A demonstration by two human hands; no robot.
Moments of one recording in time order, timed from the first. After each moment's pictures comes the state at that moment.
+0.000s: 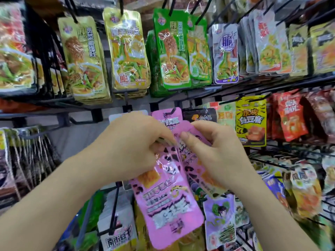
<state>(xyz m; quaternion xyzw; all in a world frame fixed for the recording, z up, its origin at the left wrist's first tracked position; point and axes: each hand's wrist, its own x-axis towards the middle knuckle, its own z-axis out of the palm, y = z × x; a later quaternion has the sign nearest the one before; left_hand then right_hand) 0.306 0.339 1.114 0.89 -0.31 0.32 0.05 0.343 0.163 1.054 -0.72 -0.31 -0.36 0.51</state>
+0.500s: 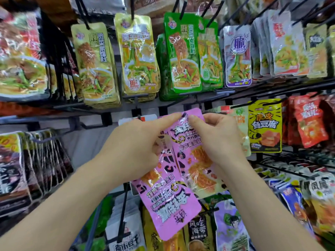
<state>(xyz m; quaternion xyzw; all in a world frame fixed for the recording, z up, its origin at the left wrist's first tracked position) 0.322 0.344 1.110 0.92 -0.19 0.33 0.04 0.383 0.187 1.078 -0.61 -0.17 -0.34 0.69</state>
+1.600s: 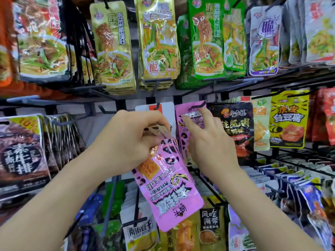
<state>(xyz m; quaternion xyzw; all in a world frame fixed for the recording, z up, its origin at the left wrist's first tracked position) 0.325 0.392 1.096 0.86 -0.28 0.37 0.20 0.413 0.217 1.037 -0.86 -0.14 -0.49 0.07</state>
